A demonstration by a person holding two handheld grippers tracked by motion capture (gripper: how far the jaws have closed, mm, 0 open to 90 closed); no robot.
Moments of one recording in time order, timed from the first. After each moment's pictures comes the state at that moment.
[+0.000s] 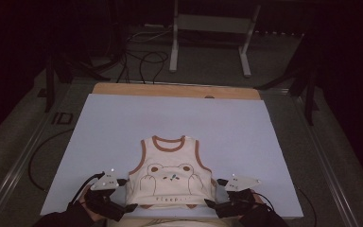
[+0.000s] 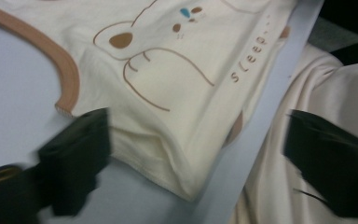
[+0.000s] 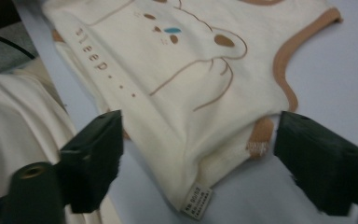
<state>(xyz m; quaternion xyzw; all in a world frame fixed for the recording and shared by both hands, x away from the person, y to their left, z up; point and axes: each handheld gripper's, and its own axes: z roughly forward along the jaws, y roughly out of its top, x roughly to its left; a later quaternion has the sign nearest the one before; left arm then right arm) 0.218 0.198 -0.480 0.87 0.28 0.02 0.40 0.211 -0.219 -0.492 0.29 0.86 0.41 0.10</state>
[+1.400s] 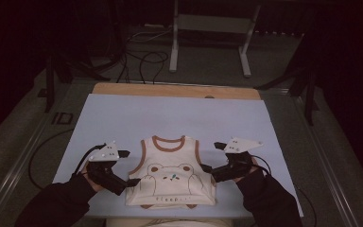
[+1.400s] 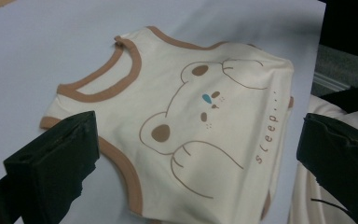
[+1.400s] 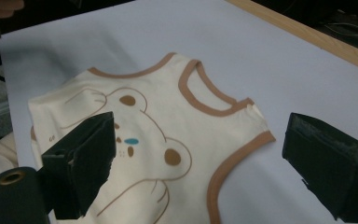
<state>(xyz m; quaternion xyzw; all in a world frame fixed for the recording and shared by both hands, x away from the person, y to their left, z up) 0.270 0.190 -0.430 0.87 0.23 0.07 0.44 0.285 -0.206 -0.424 0.26 0.84 0.47 0.13</state>
